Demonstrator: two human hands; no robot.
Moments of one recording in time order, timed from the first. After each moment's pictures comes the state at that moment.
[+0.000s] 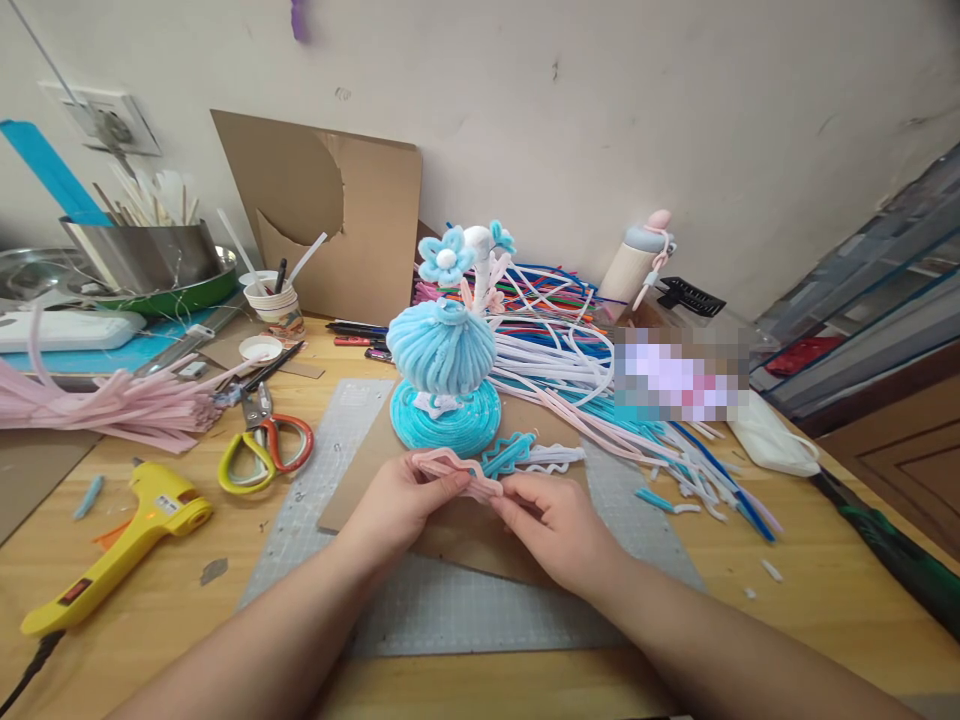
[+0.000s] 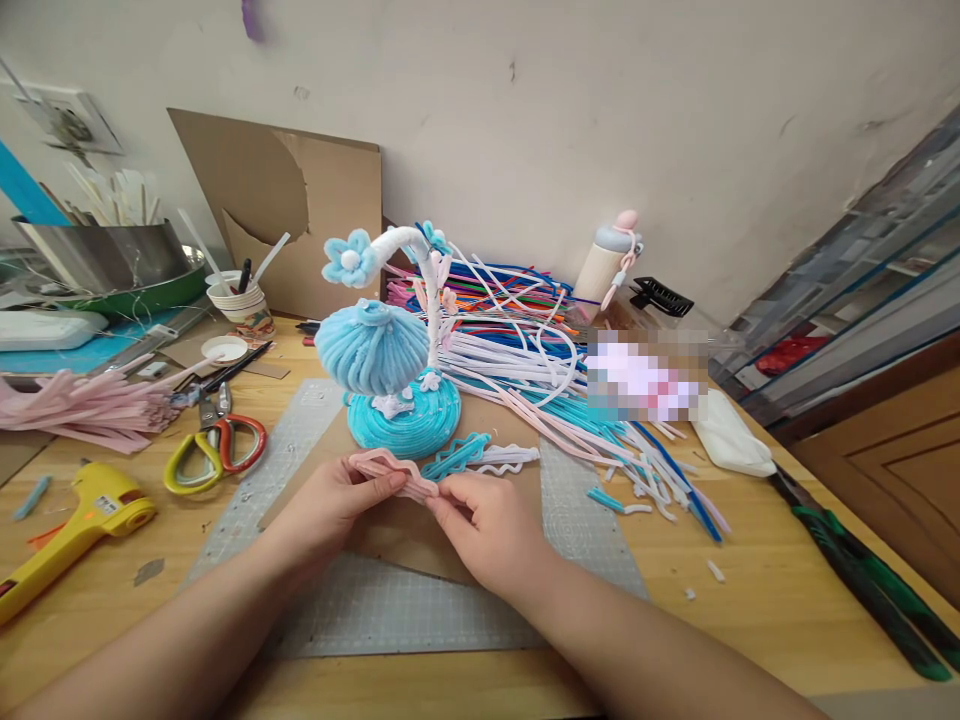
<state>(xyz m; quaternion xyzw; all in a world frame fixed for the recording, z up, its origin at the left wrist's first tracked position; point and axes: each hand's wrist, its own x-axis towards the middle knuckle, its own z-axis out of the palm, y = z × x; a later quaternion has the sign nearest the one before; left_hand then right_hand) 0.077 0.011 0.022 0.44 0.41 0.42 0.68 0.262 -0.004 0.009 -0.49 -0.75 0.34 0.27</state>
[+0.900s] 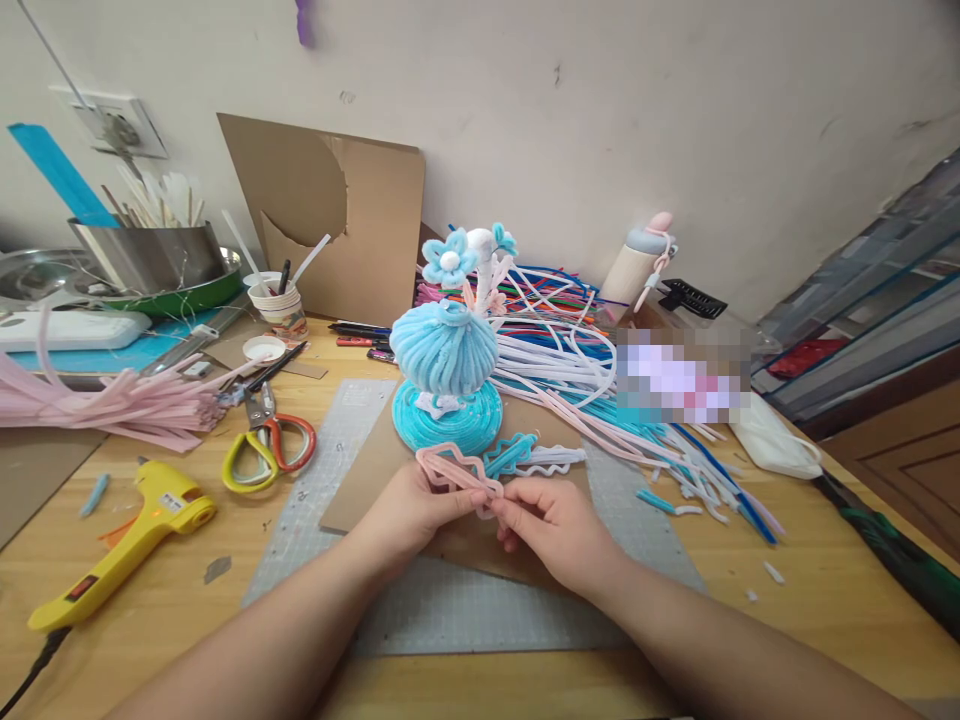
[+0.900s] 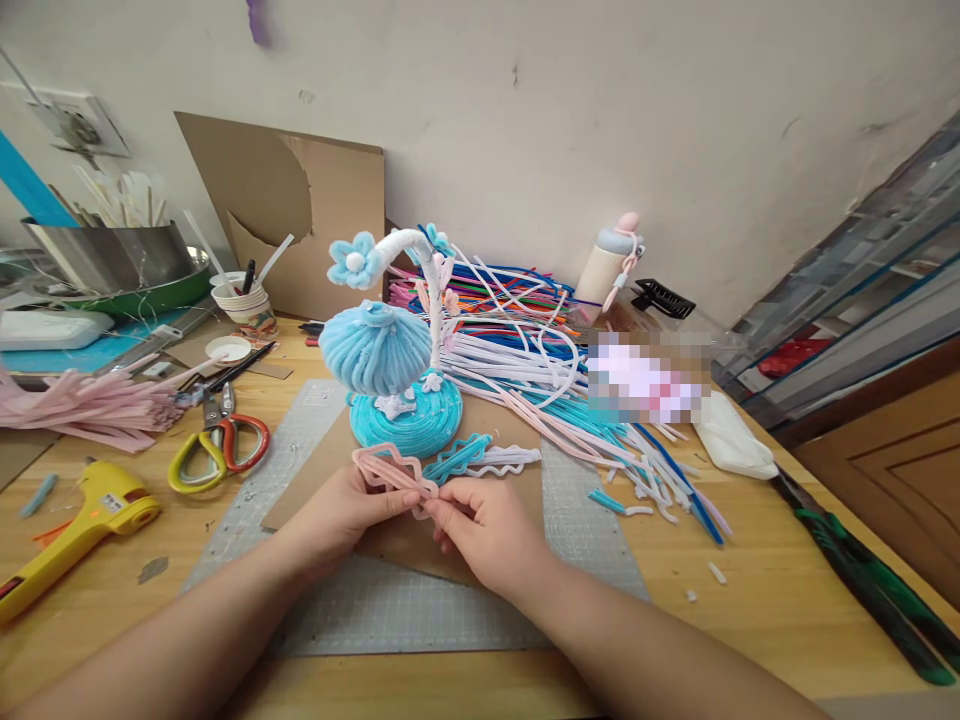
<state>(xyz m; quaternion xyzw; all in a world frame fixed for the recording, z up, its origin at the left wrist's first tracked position) 0.081 0.011 0.016 0.49 0.33 0.39 0.71 0.257 -0.006 0.005 -0.48 -0.62 0.55 0.30</state>
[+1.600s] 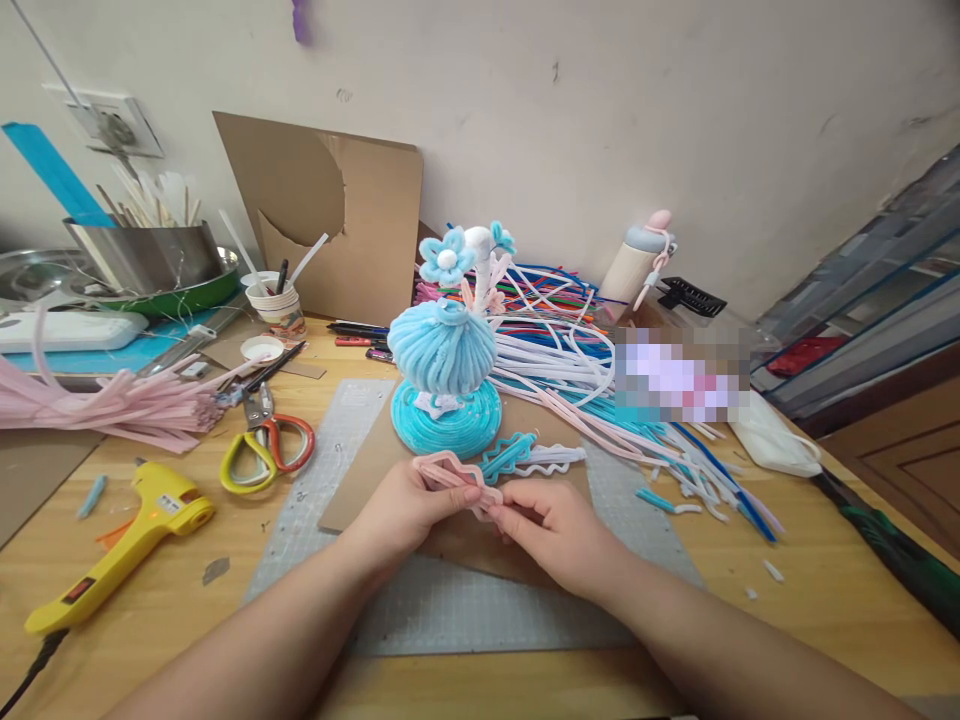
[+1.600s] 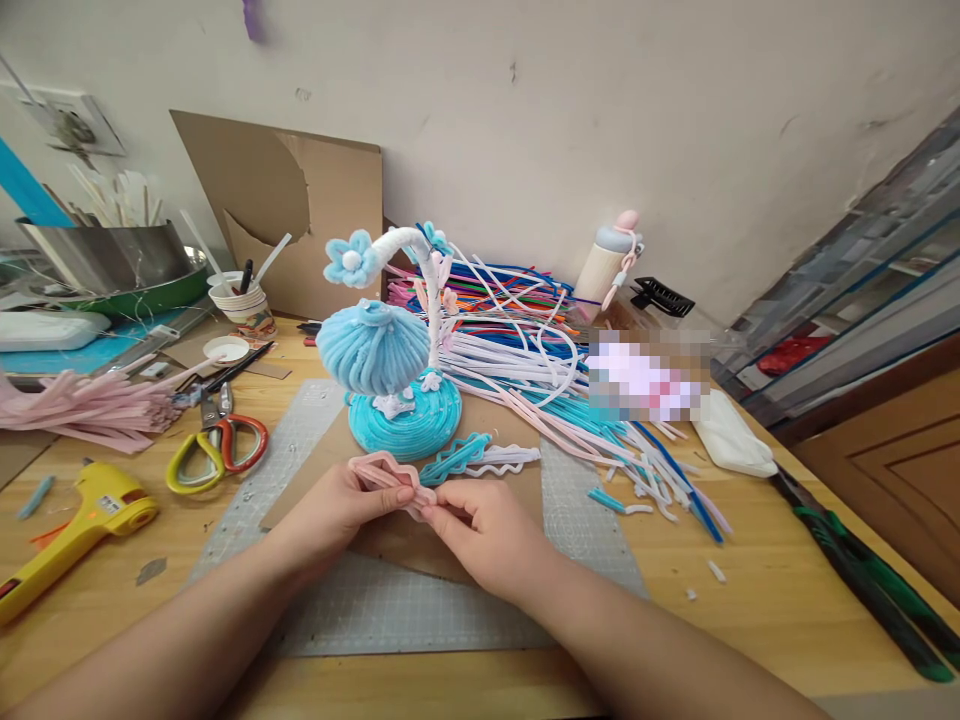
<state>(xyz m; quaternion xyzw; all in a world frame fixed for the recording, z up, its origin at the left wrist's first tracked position) 0.078 0.010 0.016 0.44 0.34 0.39 0.73 0.260 -0.007 0.014 -0.46 -0.73 0.45 0.25</state>
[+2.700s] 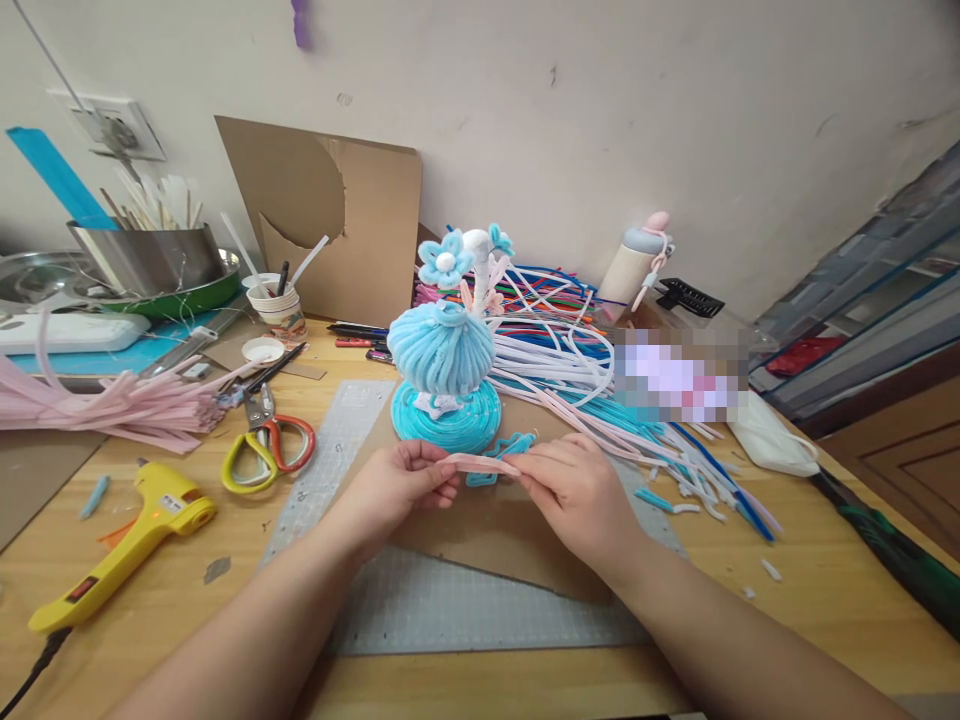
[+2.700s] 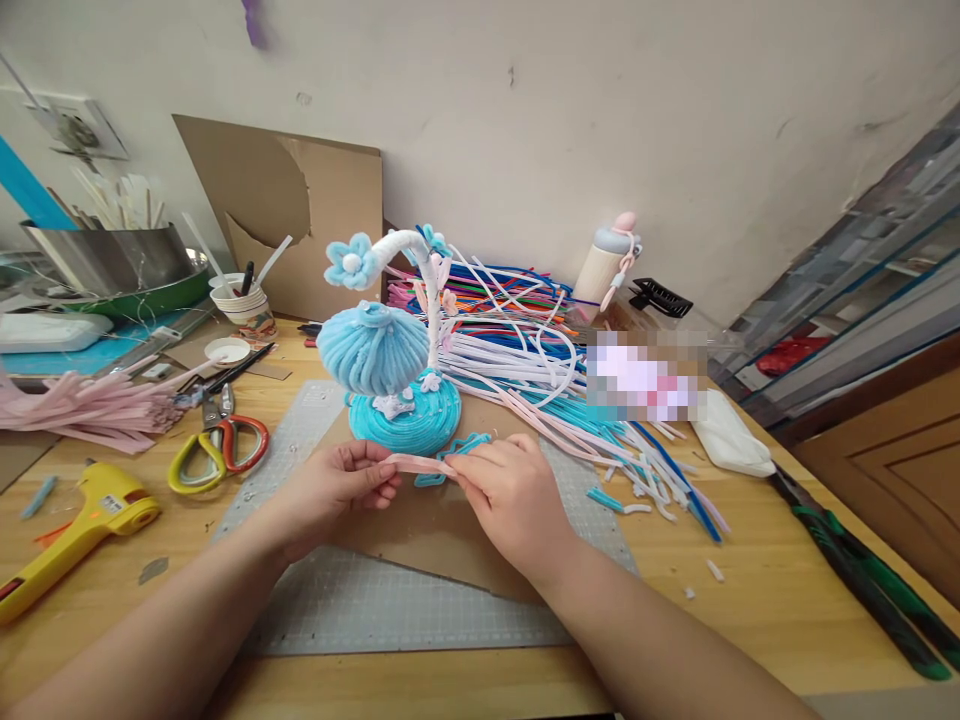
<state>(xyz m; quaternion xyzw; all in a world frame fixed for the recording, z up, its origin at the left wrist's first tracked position) 0.063 0.020 0.021 0.40 0.48 0.36 0.69 0.280 0.010 0.019 -0.43 -0.85 0.03 0.31</state>
